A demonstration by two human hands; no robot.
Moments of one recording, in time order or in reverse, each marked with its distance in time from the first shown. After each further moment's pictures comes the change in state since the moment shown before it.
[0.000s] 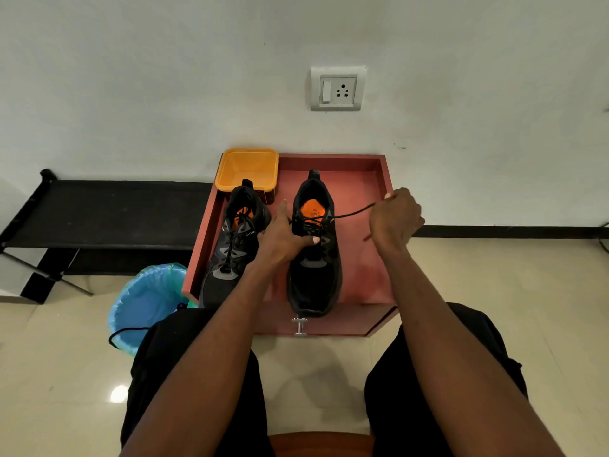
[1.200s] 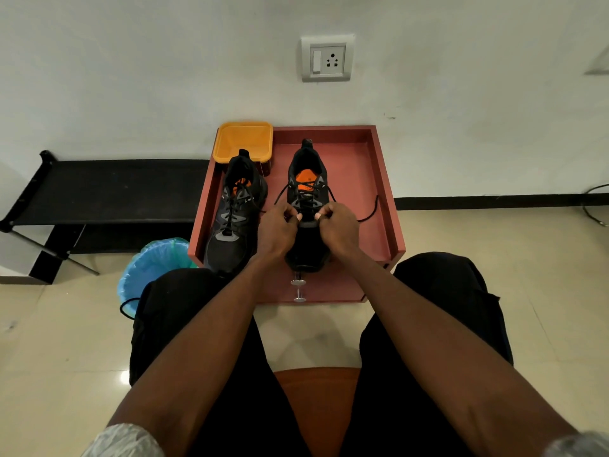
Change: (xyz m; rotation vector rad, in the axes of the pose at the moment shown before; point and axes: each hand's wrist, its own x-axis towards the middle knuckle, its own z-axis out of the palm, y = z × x) left_hand -0.056 -0.022 0.025 -0.058 0.220 0.137; right_hand -0.102 0.029 0.039 0.165 -0.413 -0.190
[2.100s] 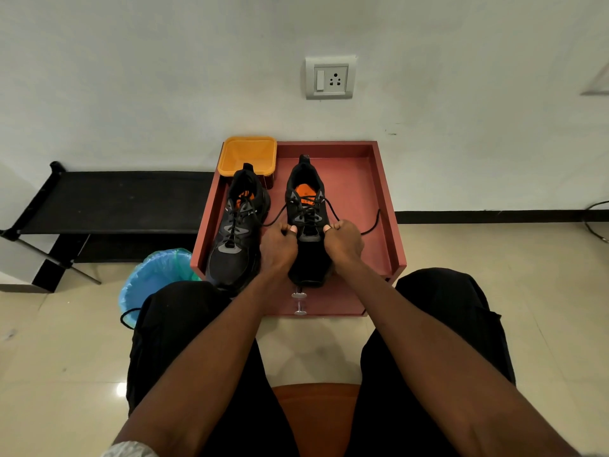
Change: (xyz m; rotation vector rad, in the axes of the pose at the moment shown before) left_hand -0.001 -0.006 0.014 -0.166 0.070 -0.266; right_hand 0.006 0.001 0.000 0.060 0.017 0.282
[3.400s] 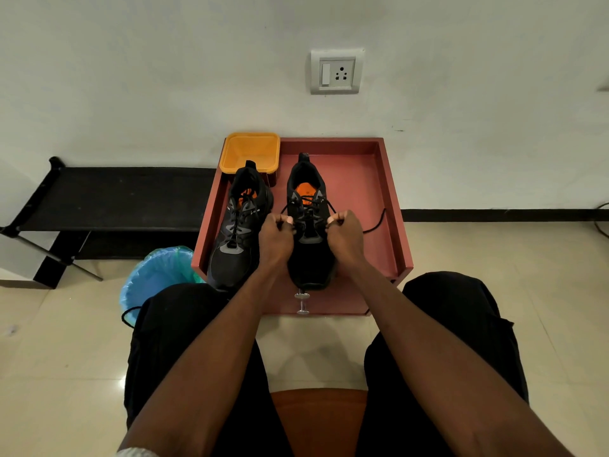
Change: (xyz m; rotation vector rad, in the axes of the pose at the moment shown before) left_hand 0.017 -0.005 -0.006 -0.244 0.005 0.023; right_hand 0.011 -0.001 0.006 0.229 -0.061 -0.097
